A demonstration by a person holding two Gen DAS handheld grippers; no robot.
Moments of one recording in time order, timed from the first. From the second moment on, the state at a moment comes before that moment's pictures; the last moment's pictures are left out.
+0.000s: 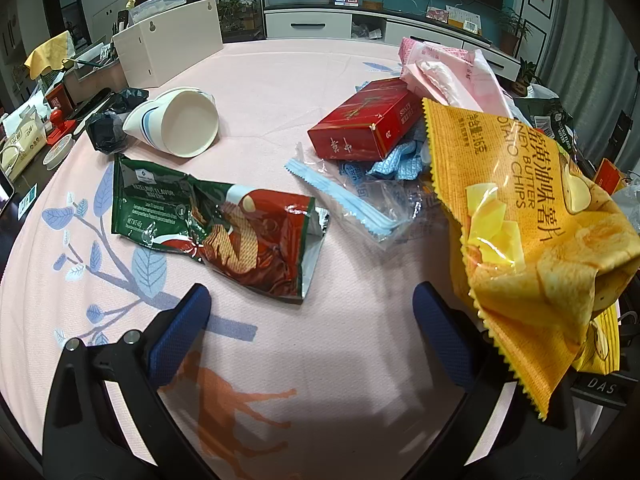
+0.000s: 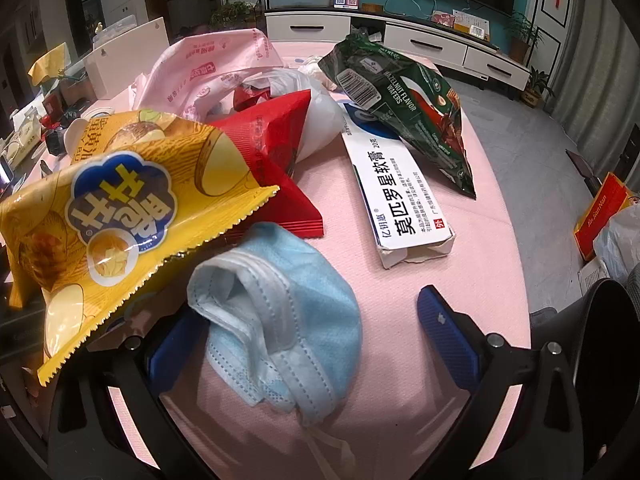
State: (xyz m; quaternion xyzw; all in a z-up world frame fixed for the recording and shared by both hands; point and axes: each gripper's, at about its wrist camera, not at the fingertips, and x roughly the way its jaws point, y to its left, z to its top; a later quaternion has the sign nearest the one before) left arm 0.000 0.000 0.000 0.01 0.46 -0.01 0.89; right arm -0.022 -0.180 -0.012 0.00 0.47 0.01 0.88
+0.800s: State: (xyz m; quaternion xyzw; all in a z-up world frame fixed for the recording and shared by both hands) left arm -0.002 0.002 0.010 0.00 0.48 -0.02 0.88; right arm -0.026 -0.179 -0.010 0.00 0.47 0.01 0.88
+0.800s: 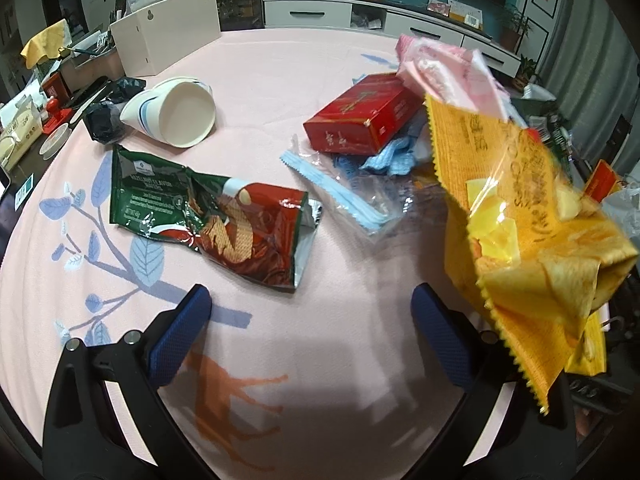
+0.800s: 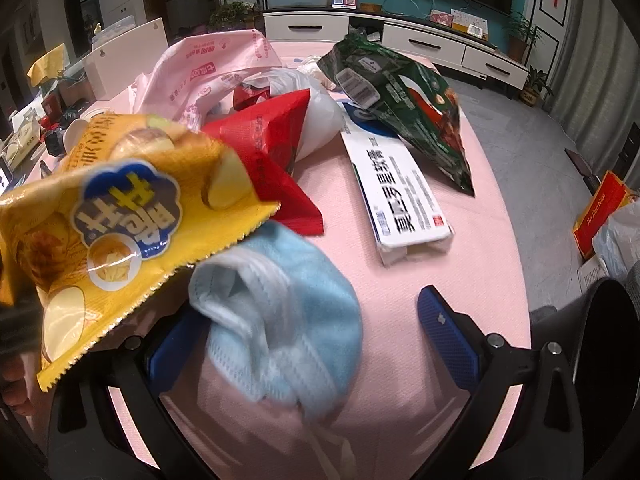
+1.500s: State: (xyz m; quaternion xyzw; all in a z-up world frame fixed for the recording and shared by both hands) left arm -0.053 0.020 0.103 -0.01 0.38 -0.01 0.93; right arm -0.078 -0.192 0.073 0.09 0.39 0.04 0.91
